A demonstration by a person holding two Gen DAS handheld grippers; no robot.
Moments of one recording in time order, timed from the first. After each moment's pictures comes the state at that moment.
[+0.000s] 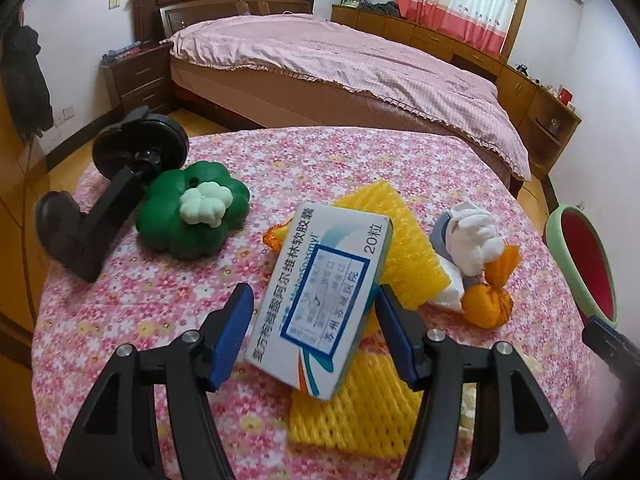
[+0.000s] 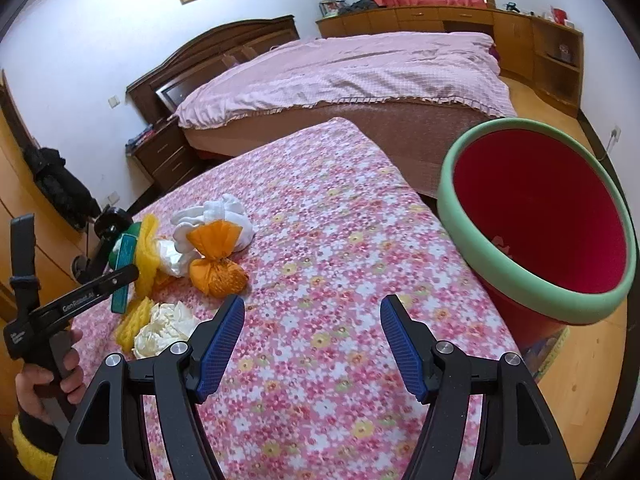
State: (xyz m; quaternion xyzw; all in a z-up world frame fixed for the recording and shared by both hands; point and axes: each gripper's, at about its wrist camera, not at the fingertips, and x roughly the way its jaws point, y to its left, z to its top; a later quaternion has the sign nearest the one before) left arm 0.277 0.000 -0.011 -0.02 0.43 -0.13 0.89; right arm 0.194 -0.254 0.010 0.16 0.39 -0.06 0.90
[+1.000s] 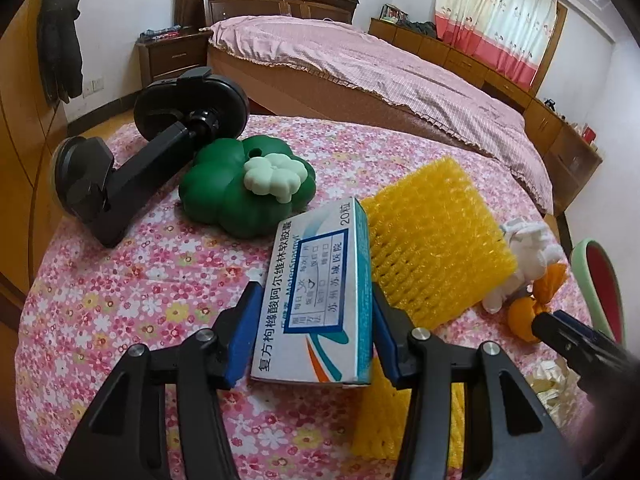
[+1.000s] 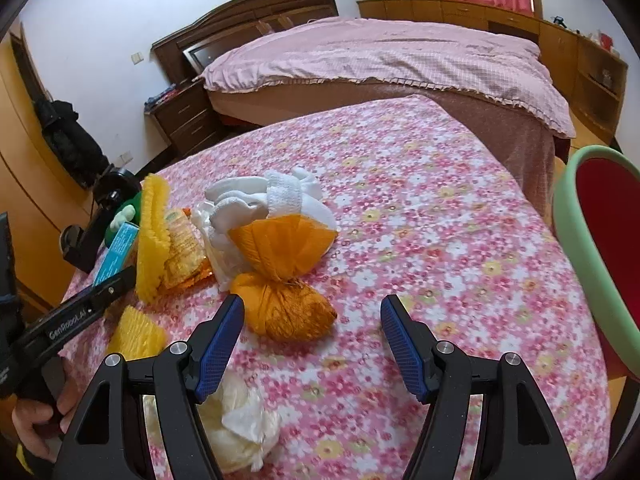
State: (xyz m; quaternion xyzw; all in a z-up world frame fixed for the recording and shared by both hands) left arm 0.275 0.039 -0.036 -0.07 0.42 -0.08 0.90; right arm 0.279 -0.194 -0.028 0.11 0.43 -0.02 0.90
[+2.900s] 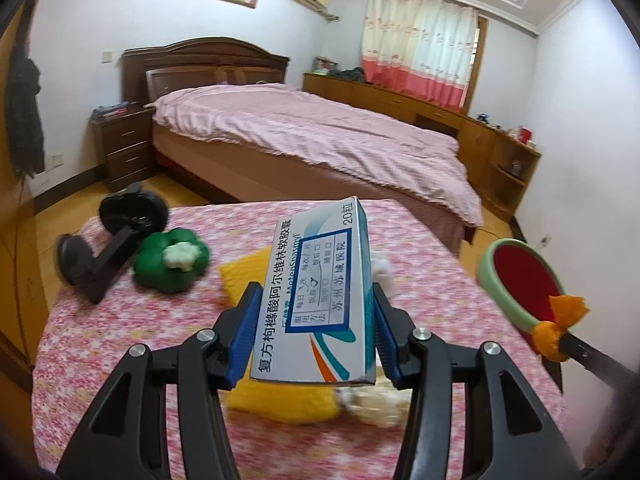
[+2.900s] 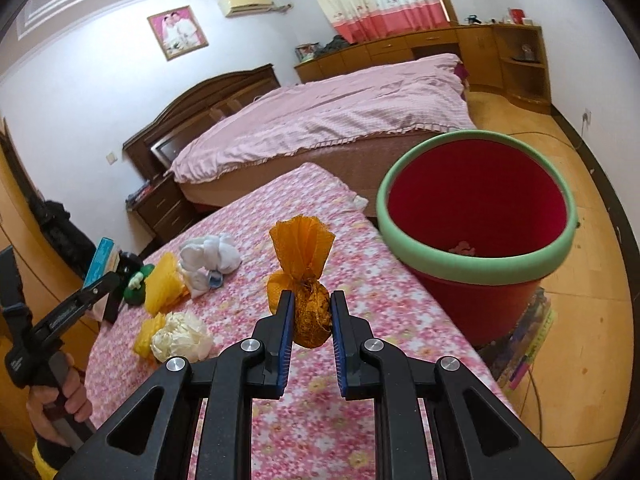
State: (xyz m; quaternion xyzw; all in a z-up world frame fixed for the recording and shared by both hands) left arm 0.192 -0.020 0.049 -0.04 0.30 -0.19 0.93; right arm 0.105 -0.286 0.036 0.21 0.30 -0.10 0.92
